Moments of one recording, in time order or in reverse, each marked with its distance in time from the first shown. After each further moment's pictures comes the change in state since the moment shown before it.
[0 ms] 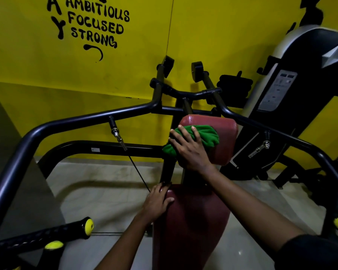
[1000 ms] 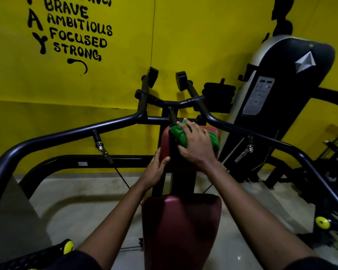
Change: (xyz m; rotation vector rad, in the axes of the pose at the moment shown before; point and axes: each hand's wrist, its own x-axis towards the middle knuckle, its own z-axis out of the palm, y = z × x) left_hand 0.083 0.086 -0.113 -0.592 0.095 0.075; right_hand 0.005 0.067 -0.048 0.341 -0.136 0.470
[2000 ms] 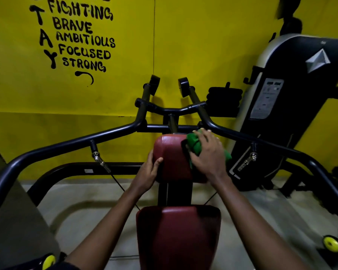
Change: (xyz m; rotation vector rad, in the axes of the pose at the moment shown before) left_hand 0.015 0.025 -0.001 0.100 0.134 0.083; right_hand -0.012 0.061 0.010 0.183 0.229 0.109
